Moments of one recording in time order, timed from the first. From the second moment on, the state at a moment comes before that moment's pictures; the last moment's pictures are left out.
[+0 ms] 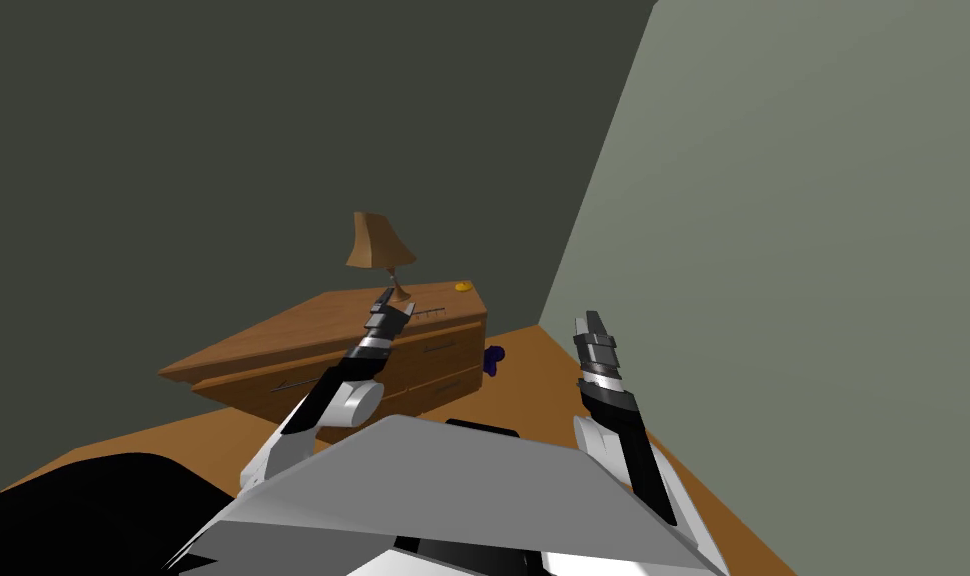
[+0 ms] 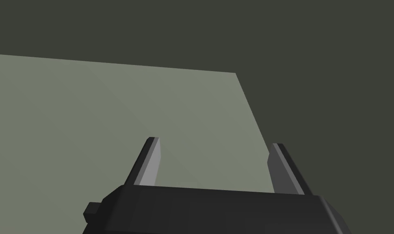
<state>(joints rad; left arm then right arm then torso) 0.50 0.23 0.15 -2.38 0.30 -0.14 0.15 0.50 -0.04 -0.05 -2.31 0.09 -0.39 0.07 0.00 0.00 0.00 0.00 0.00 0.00</state>
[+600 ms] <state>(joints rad) 0.49 0.31 0.25 -2.37 0.40 0.01 0.17 0.50 -0.04 -0.05 -2.31 0.09 -0.39 0.07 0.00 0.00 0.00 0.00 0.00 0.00</state>
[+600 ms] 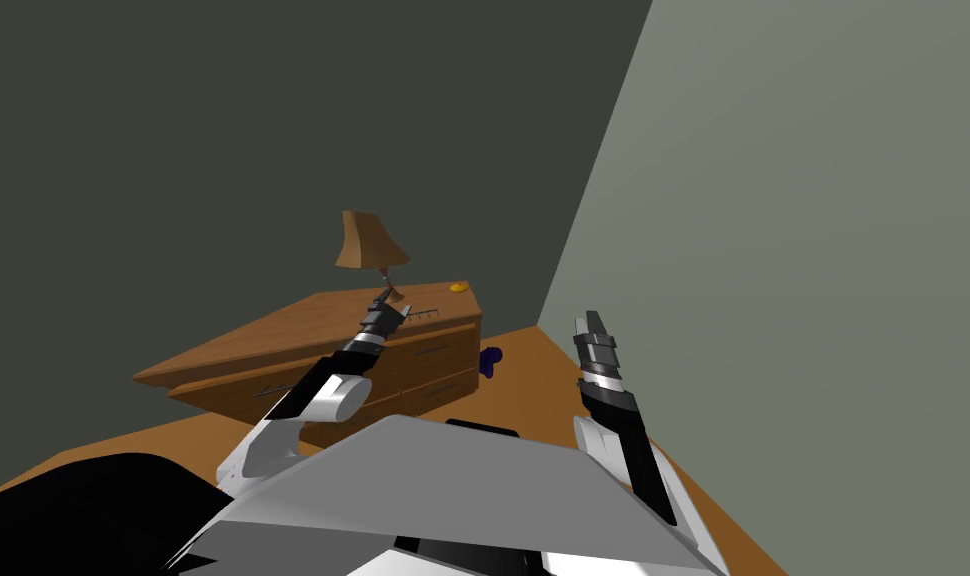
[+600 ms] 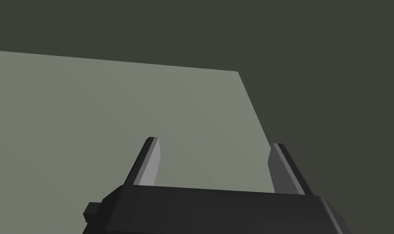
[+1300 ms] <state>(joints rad) 0.47 0.39 0.35 -2.35 0.51 0.21 0.20 0.50 -0.04 -0.05 -2.31 0.09 -0.39 0.07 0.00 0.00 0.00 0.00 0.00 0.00</state>
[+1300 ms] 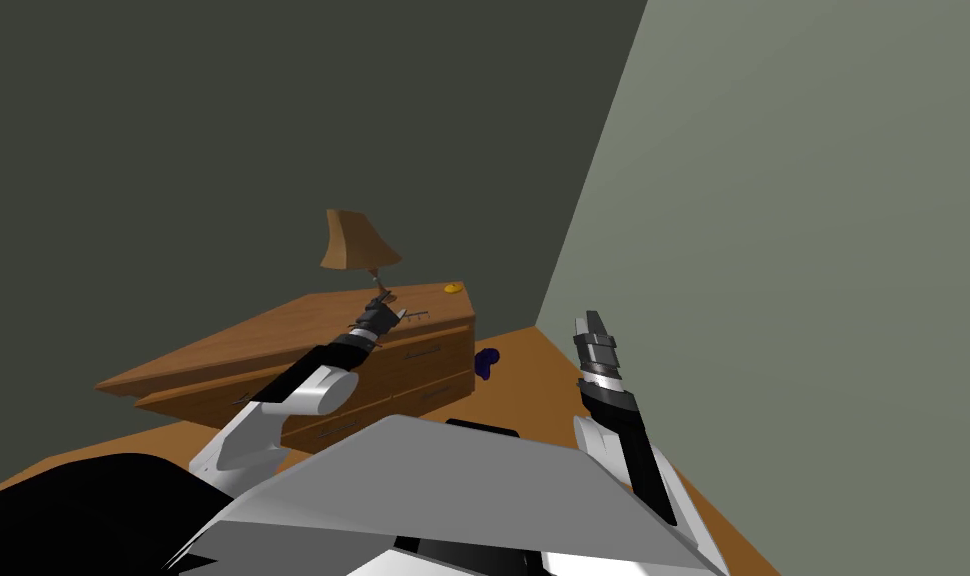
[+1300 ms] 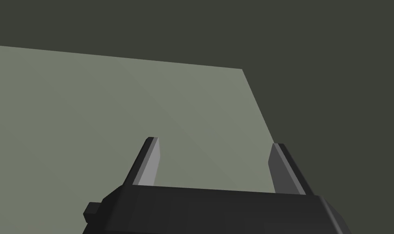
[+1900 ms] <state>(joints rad) 0.46 0.47 0.44 -2.33 0.60 0.36 0.22 0.50 -0.04 -0.05 -2.31 0.09 -0.39 0.07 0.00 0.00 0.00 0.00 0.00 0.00</state>
